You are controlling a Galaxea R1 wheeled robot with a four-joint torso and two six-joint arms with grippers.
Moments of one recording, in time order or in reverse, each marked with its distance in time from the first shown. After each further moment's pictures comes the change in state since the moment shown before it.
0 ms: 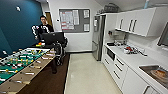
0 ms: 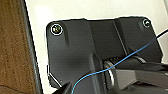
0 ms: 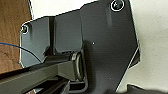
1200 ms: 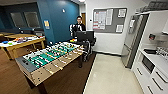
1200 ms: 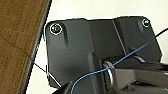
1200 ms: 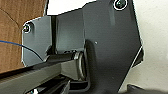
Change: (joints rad) left arm 0.003 0.003 0.000 0.000 0.000 0.000; right arm -0.003 0.011 0.000 -0.003 0.000 0.000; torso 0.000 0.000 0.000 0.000
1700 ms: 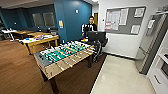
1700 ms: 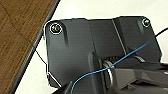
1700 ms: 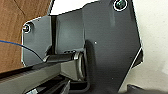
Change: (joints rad) left arm 0.000 0.001 0.000 0.000 0.001 0.000; right arm 0.000 0.002 0.000 -0.009 0.000 0.000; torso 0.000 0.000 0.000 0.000
